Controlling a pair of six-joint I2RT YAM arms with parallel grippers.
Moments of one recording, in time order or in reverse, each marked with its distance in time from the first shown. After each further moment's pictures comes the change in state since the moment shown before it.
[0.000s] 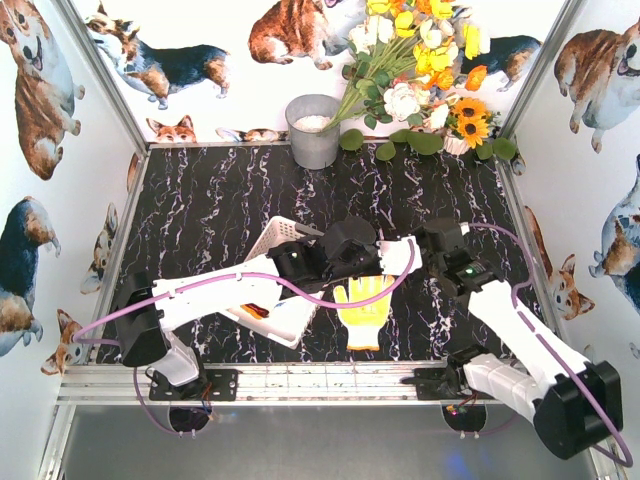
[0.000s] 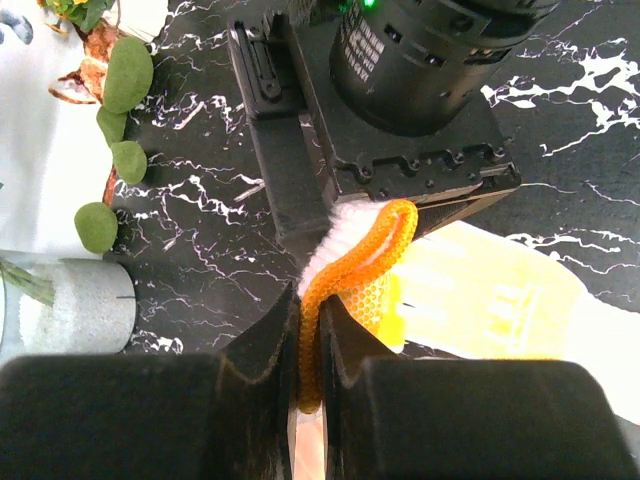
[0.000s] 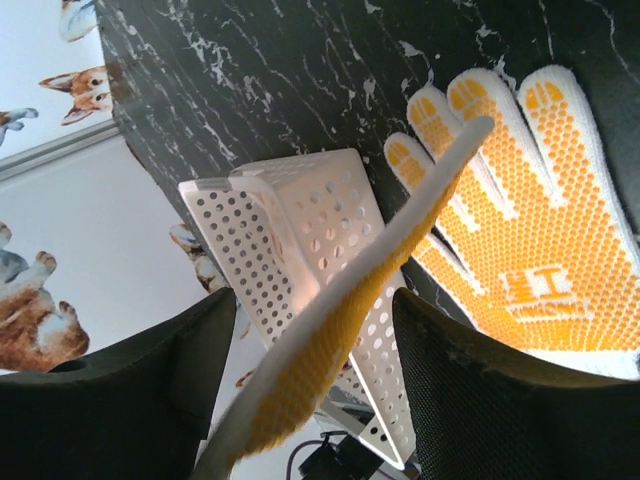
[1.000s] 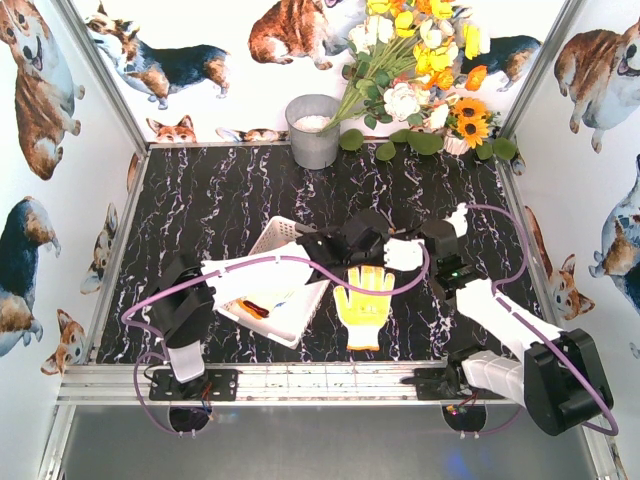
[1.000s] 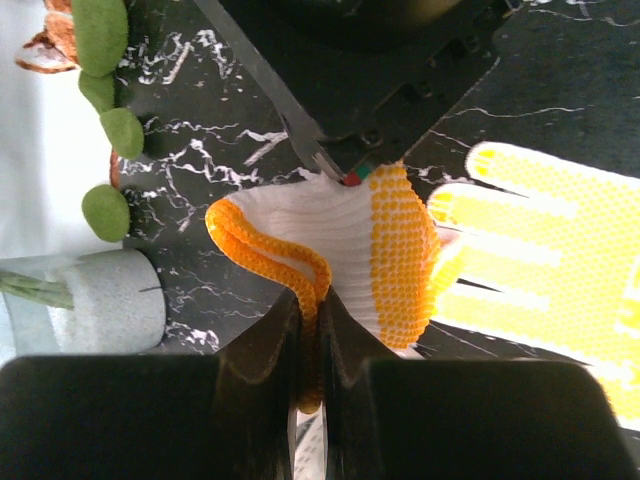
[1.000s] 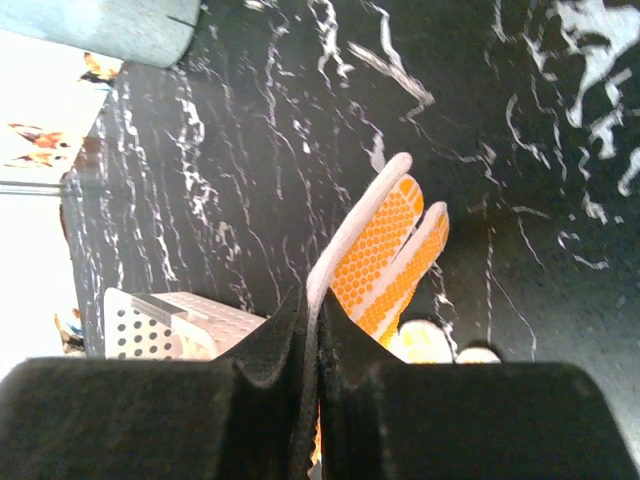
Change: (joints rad) left arm 0.100 0.220 0.048 0.042 -0.014 0.229; right arm -0.026 0.146 -0.163 0.542 0.274 -0.452
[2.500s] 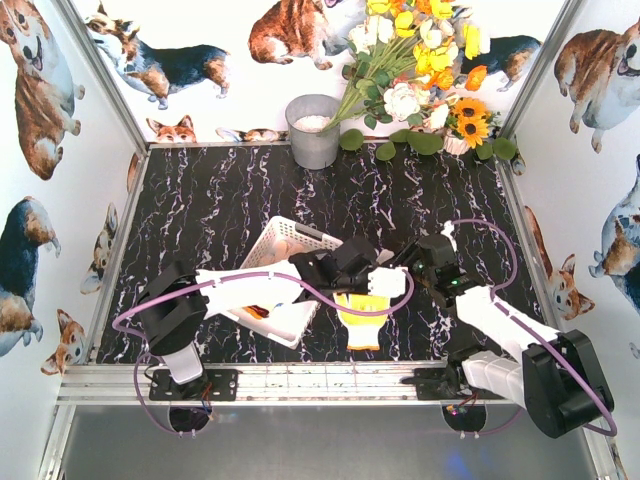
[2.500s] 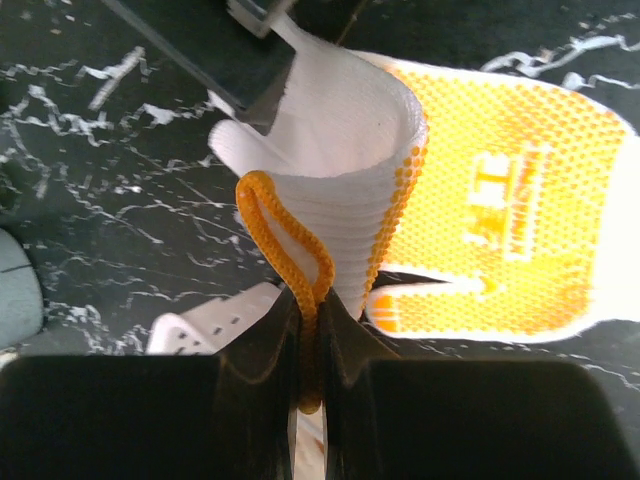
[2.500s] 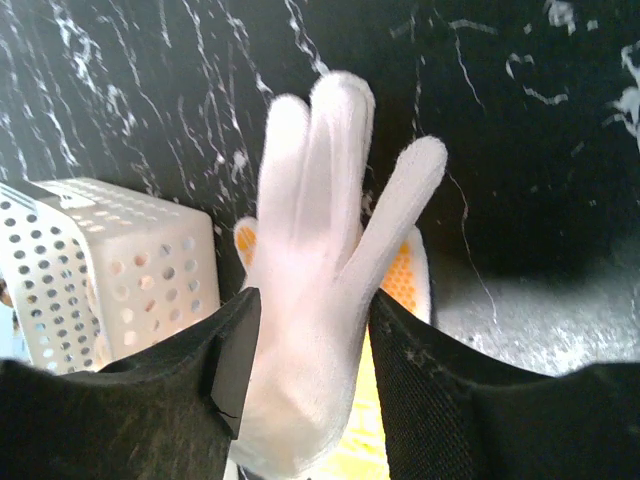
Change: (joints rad) left arm -0.044 -0.080 -0.216 -0.023 0.054 -0.087; right arm 0.000 -0.013 -0.082 -0.132 -0.189 -0.019
